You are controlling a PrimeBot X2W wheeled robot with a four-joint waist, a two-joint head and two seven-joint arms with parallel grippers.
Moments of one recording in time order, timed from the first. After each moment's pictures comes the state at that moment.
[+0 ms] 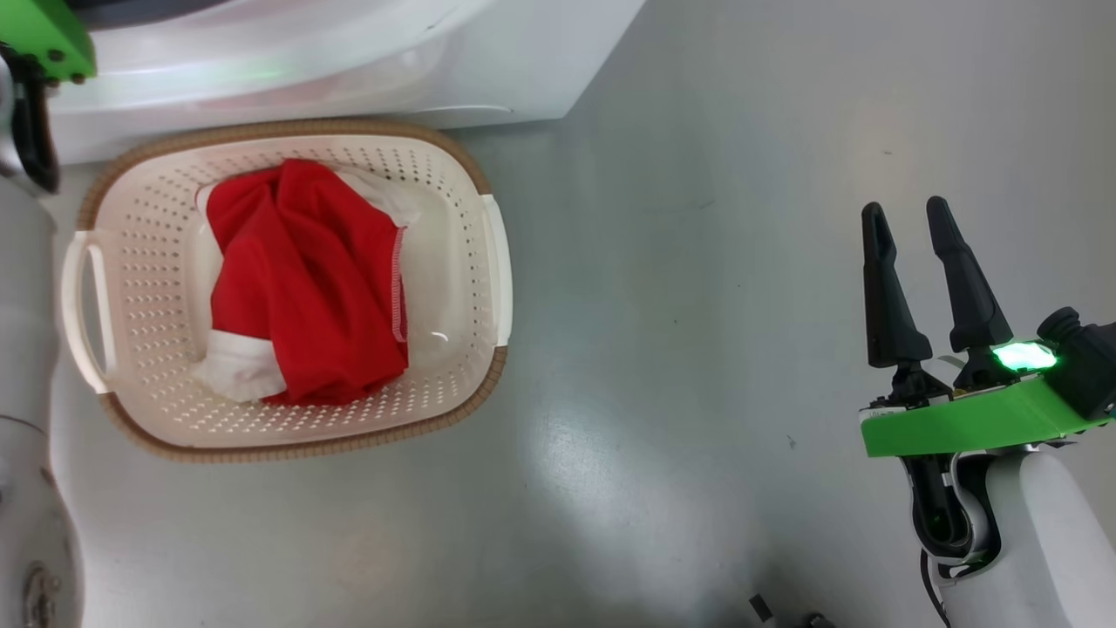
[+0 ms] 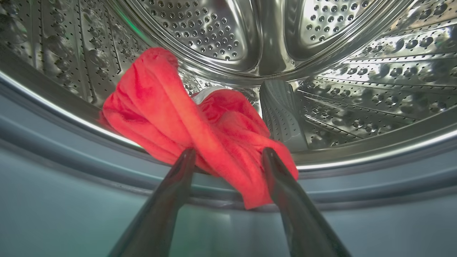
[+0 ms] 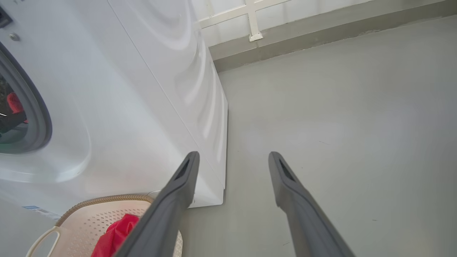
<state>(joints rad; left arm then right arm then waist) -1.41 0.20 0.05 1.25 -0.12 -0.01 -0.25 -0.29 -0.05 0.02 0.11 0.50 0.12 -0.26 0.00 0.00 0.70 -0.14</state>
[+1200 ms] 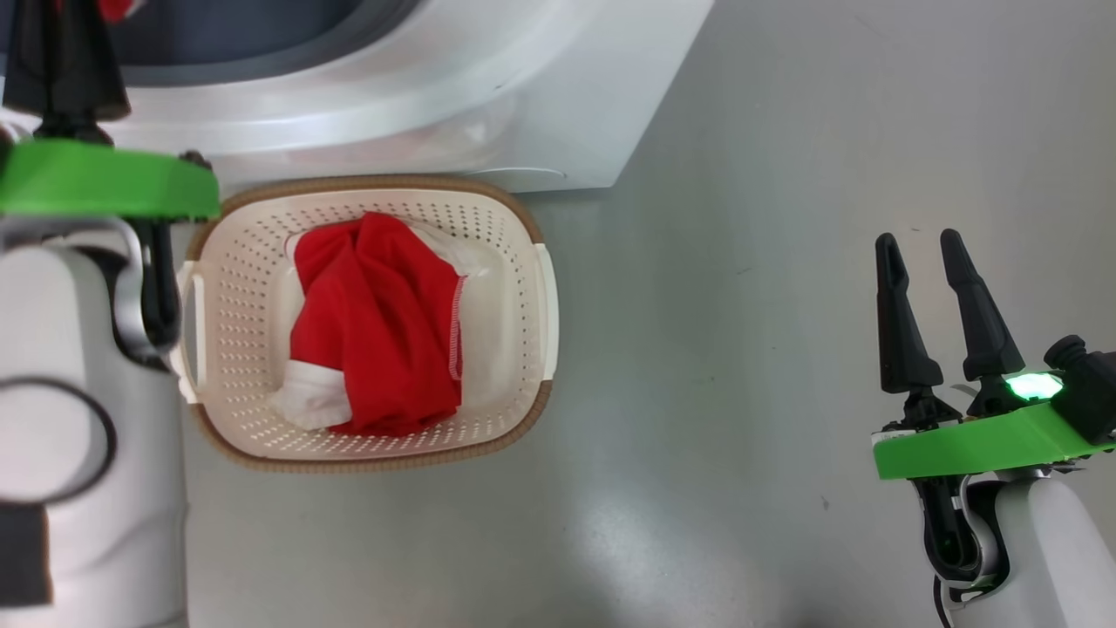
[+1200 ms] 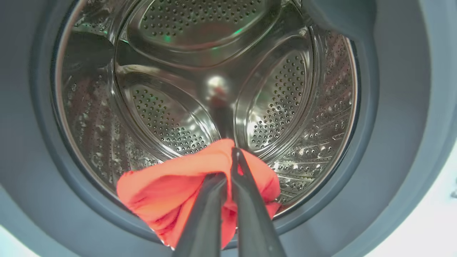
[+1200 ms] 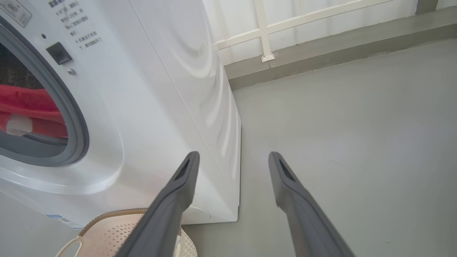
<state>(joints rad) -0.90 0.08 0.11 0.45 -0.12 -0.06 -0.26 -0.24 -0.05 -0.01 0.12 0.48 0.12 -0.26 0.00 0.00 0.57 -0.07</state>
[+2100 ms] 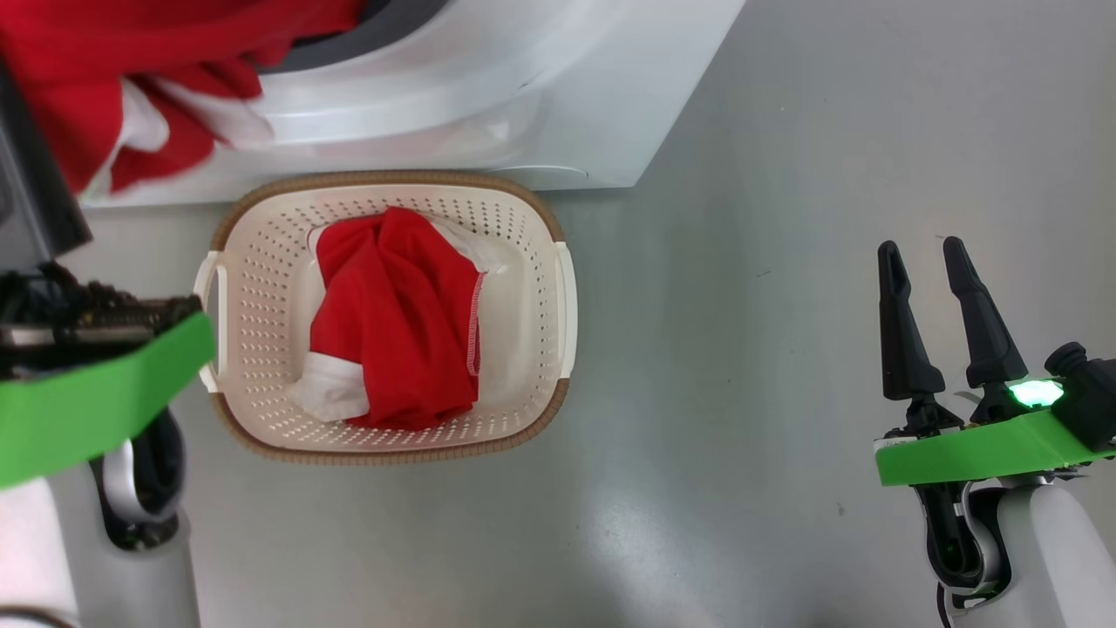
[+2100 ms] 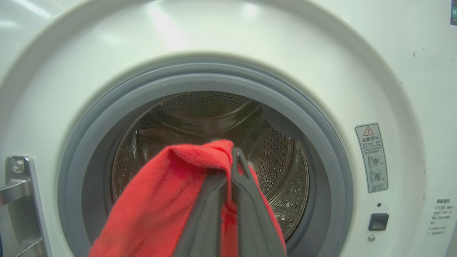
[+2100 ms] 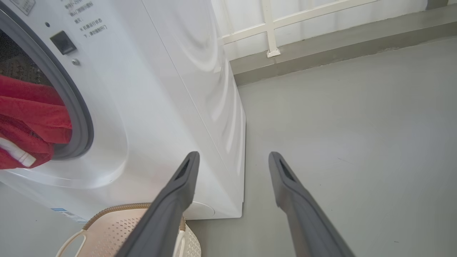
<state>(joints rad) -0.57 0.02 0.14 -0.16 -0.14 -0.03 -0.26 -0.23 -0.05 -0.02 0.12 0.46 0.12 -0.26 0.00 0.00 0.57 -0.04</state>
